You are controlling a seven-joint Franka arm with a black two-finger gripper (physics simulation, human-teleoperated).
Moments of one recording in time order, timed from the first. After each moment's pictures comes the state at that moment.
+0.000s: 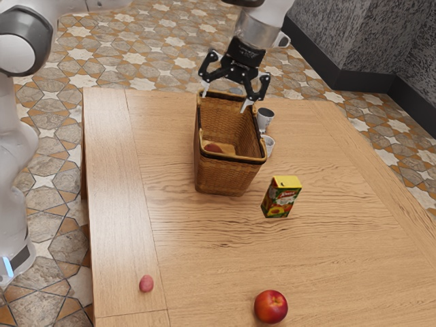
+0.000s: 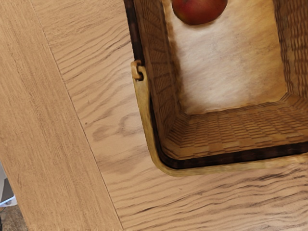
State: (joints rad) arm -0.43 -0.02 0.33 -1.37 -0.02 1.14 -1.22
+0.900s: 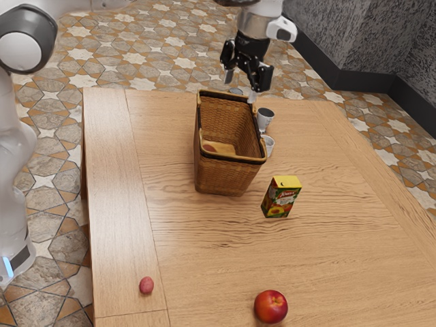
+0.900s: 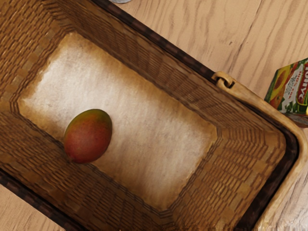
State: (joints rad) arm -0.39 -0.02 0.40 -1.42 0.03 1.44 -0.40
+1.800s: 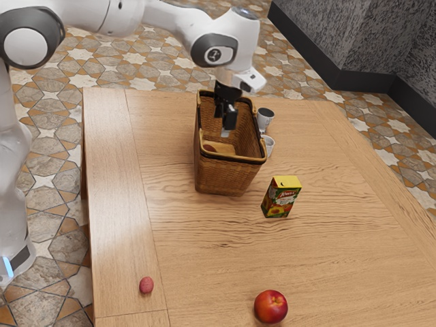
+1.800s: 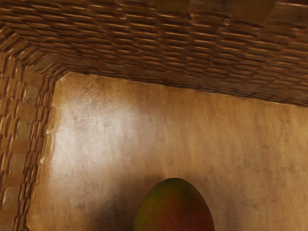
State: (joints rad) arm -0.24 -0.04 0.41 -1.89 0.05 1.93 0.19
